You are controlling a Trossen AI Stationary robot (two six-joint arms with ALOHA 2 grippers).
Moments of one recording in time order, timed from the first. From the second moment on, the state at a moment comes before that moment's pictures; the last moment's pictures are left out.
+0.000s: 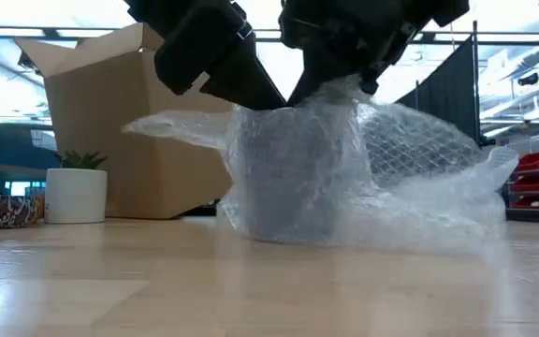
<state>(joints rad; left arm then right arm) -0.43 1.76 1.17 -0.21 -0.71 0.03 0.27 1.78 1.13 -0.18 0.18 0.36</state>
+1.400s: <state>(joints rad) -0.37 1.54 0.96 -0.12 -0.54 -0.06 0.26 1.85 1.32 -0.54 0.11 0.34</state>
